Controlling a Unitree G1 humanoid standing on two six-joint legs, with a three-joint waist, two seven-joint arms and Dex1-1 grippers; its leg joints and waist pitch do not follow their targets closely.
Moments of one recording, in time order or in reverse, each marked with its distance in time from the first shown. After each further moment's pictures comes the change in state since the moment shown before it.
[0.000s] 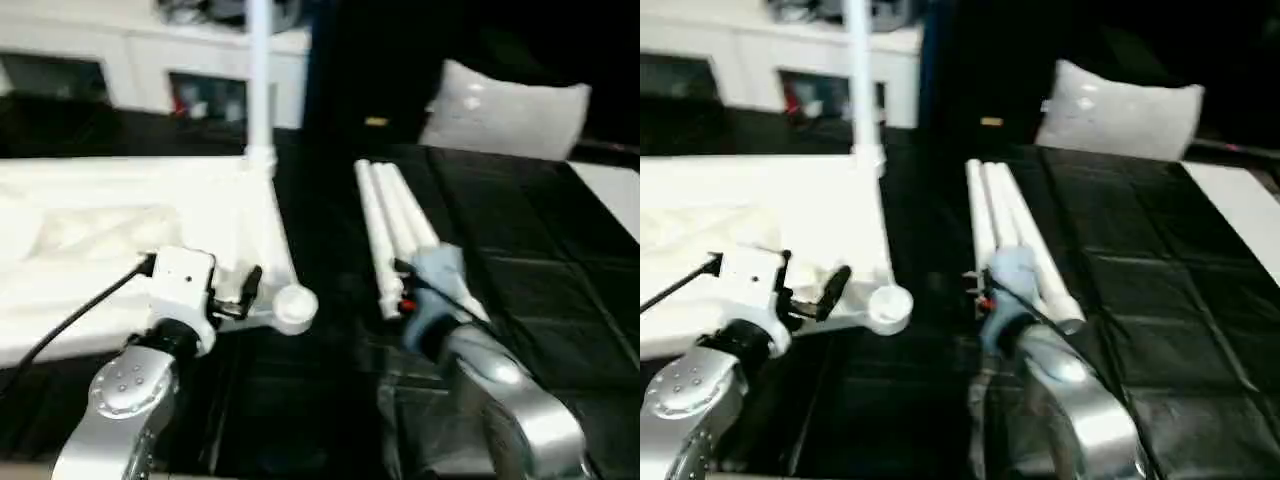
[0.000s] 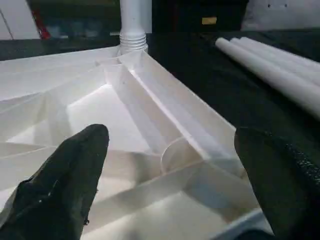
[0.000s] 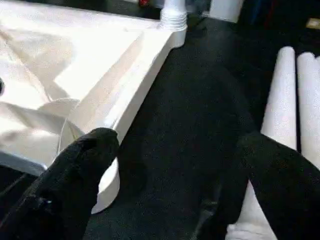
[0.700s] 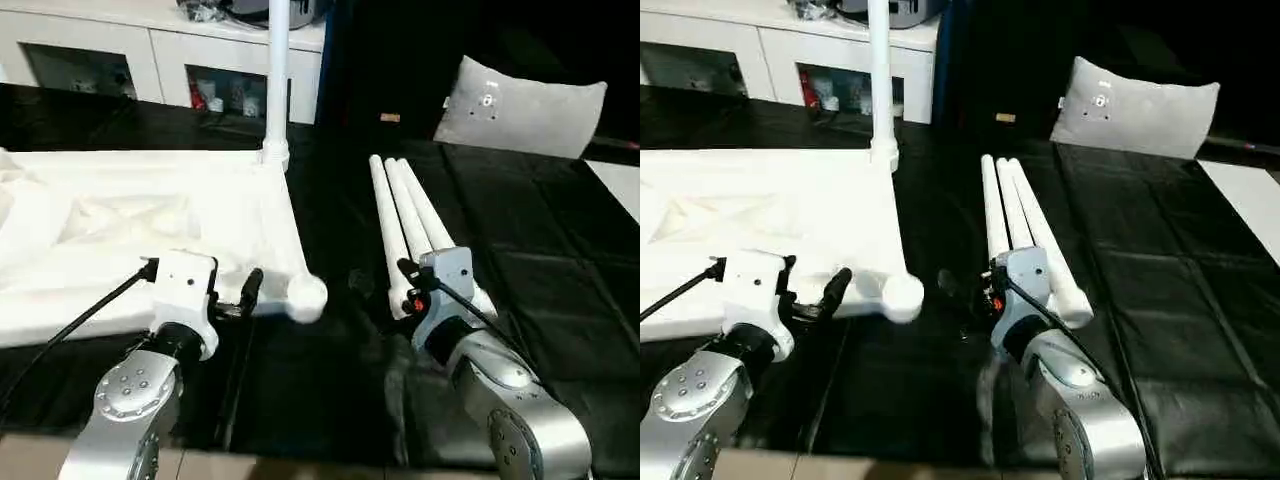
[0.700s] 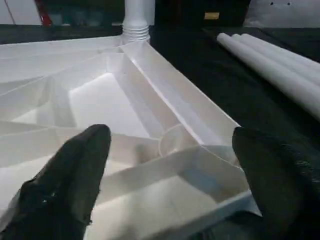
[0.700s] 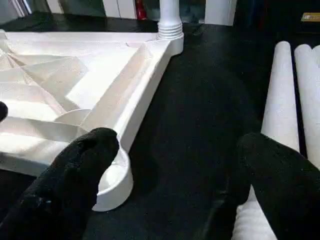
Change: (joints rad) left arm 0.011 -0.060 -0.005 0.002 -0.001 0.009 0.015; right arm 0.122 0.016 -0.083 -0.026 0.058 -0.126 0.065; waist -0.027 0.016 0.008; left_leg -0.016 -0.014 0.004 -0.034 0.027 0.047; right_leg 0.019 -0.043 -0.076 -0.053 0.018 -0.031
